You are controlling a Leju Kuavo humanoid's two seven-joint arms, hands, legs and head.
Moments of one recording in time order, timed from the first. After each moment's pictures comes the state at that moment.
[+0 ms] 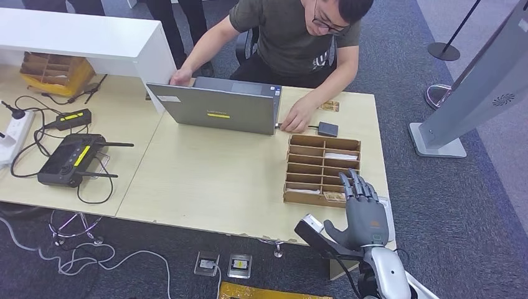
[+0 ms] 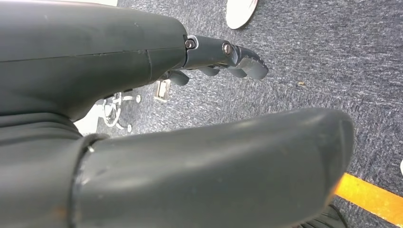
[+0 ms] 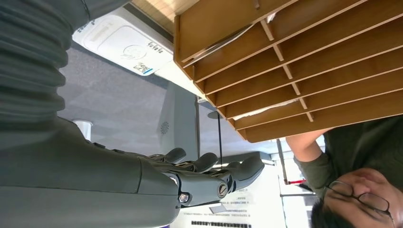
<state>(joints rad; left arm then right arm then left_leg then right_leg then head) -0.12 0.16 -1.07 -0.22 1.12 0.31 -0.01 -0.36 -0.40 0.82 -1.40 1.19 -0.30 0.54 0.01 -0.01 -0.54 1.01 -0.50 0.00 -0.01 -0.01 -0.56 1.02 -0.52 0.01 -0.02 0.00</state>
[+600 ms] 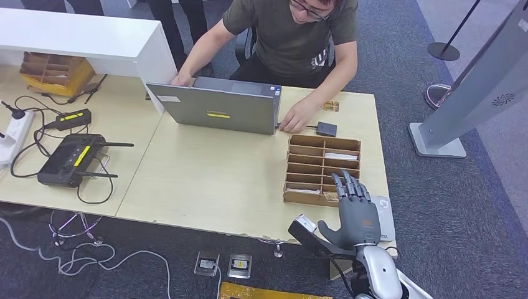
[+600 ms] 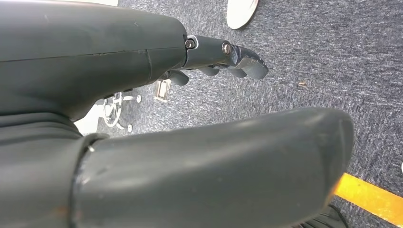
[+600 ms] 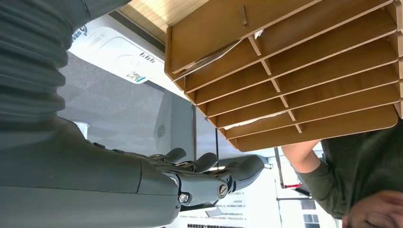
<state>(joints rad) -0.12 0.16 -1.07 -0.22 1.12 0.31 -0.01 -0.37 -0.36 0.83 -1.36 1.19 -0.31 0.53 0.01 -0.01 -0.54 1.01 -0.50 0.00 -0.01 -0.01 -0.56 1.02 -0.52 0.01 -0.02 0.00</state>
